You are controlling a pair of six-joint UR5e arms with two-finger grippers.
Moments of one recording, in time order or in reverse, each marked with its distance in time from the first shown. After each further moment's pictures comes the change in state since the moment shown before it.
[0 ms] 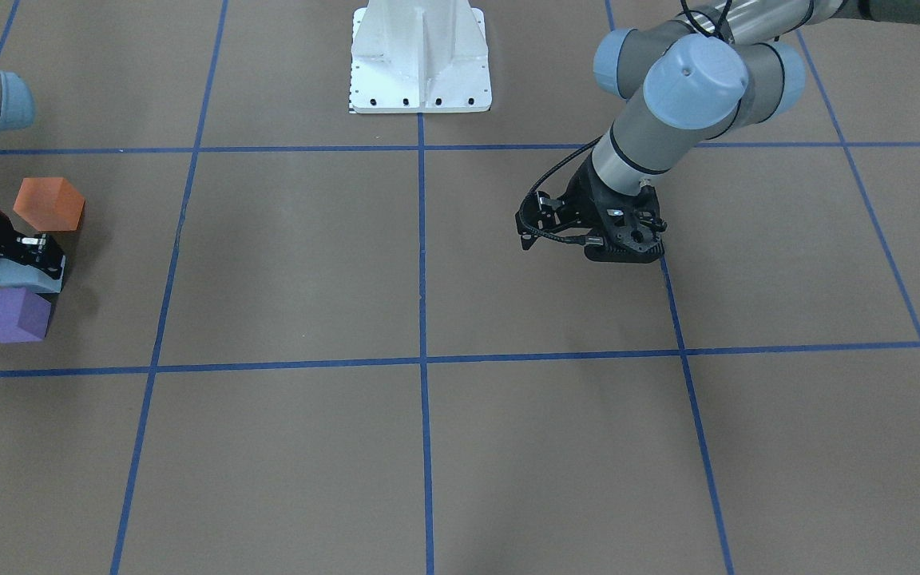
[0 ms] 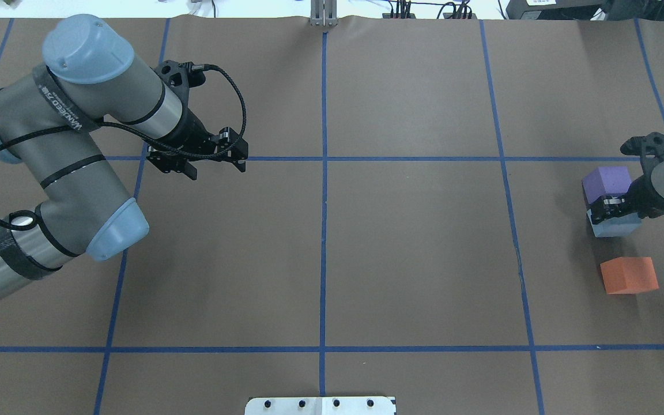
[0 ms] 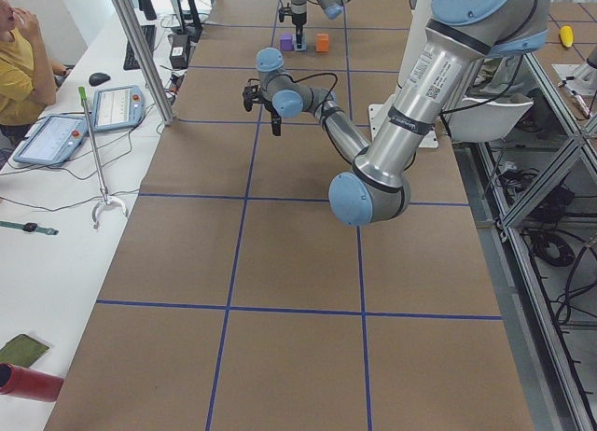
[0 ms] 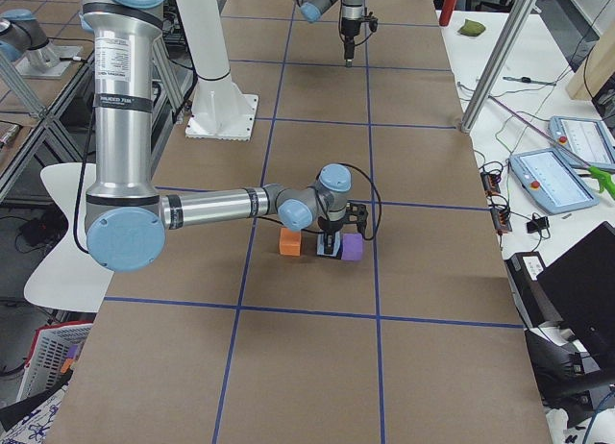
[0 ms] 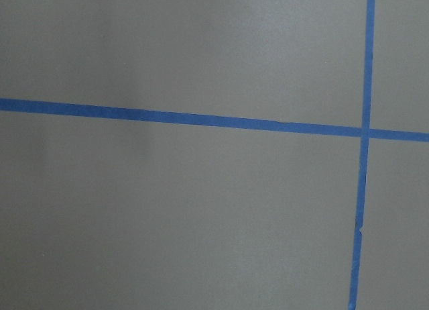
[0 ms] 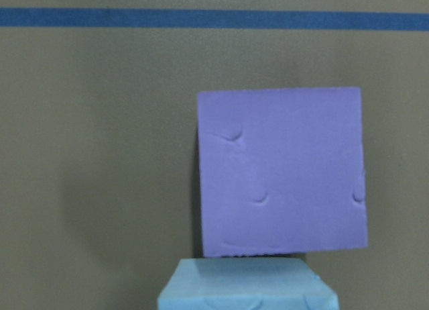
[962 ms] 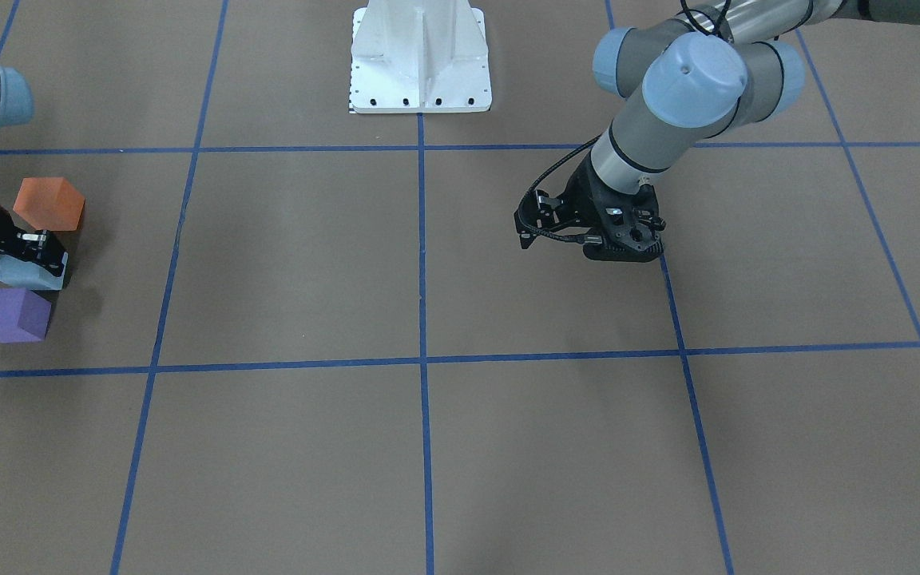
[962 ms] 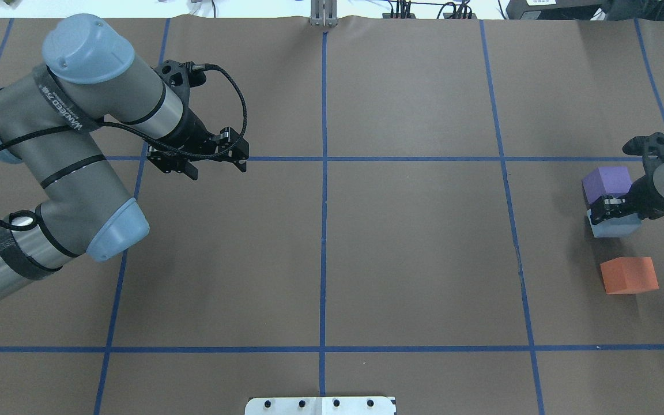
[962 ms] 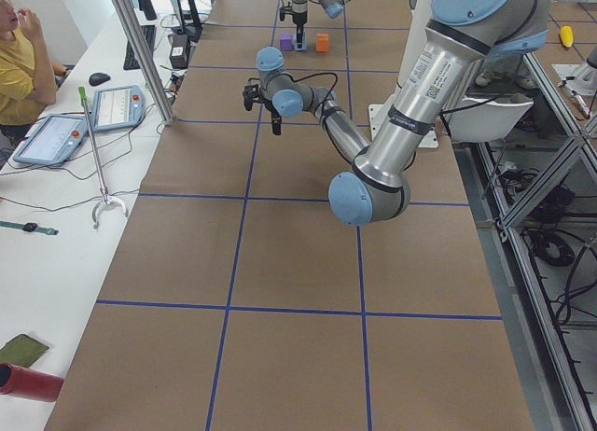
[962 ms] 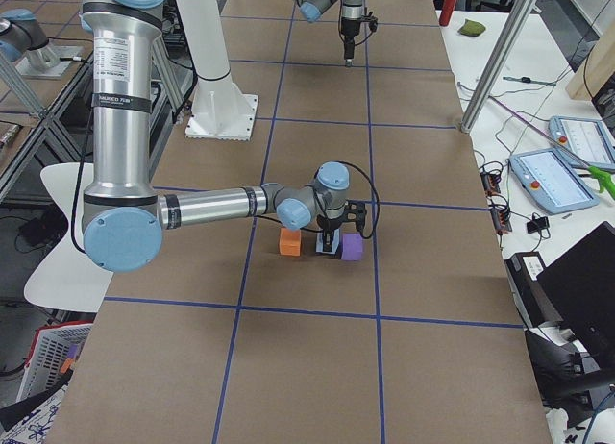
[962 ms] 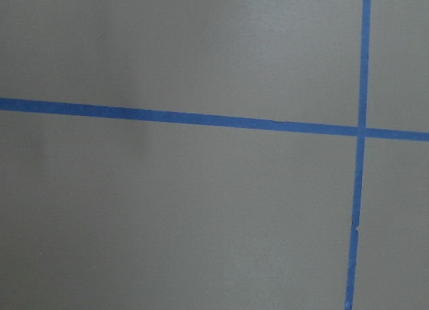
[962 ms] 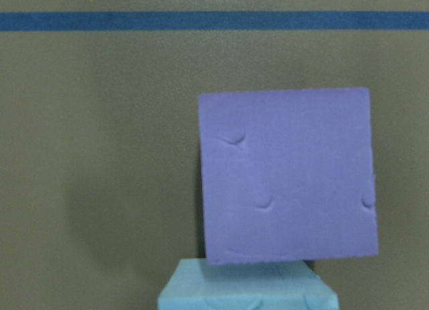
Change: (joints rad) left arm 0.001 -0.002 -0.002 0.001 0.000 -0.002; right arm -0.002 -0.012 0.020 0.009 0.004 0.032
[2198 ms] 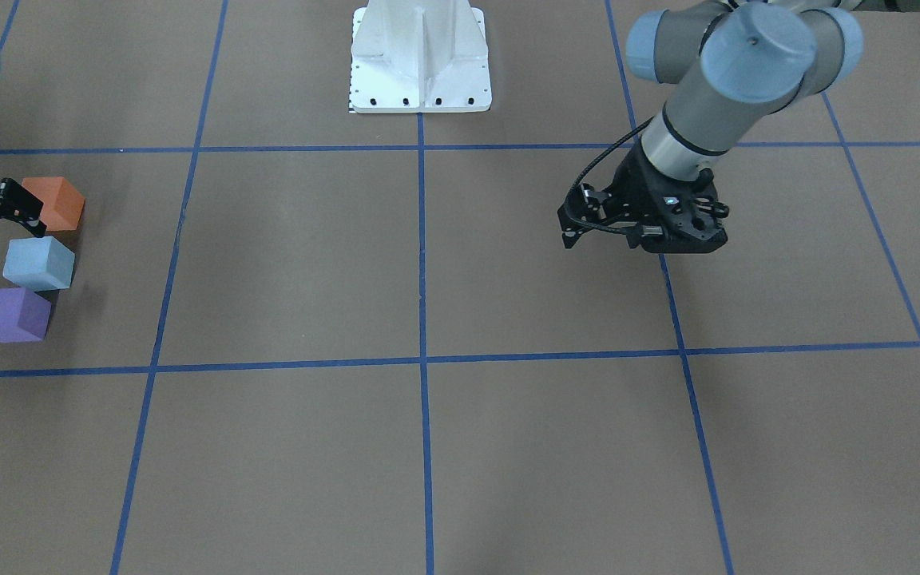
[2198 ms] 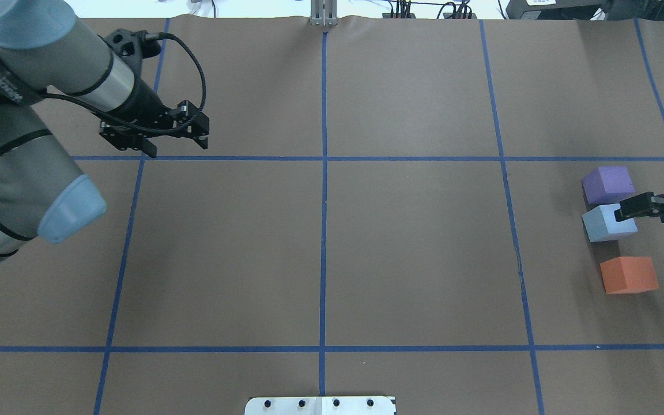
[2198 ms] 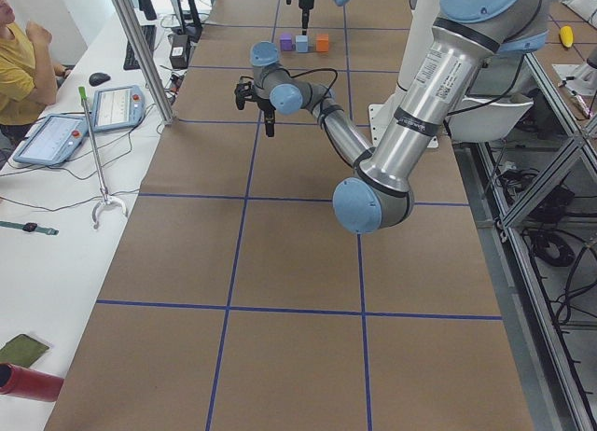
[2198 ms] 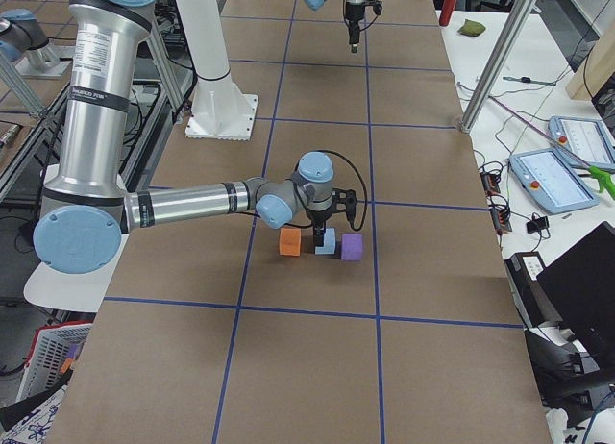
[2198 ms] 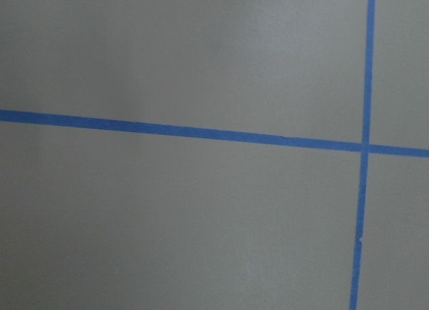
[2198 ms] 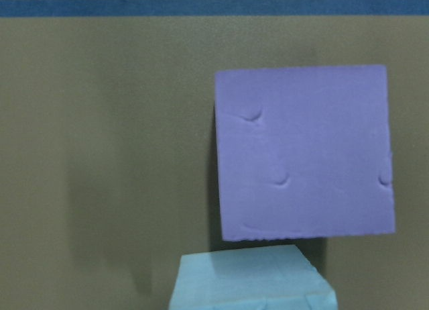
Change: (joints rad) left arm -0.112 0.090 -0.126 0.130 -0.010 0.118; right arm 0.120 -0.138 0.173 0.062 0.082 -0.047
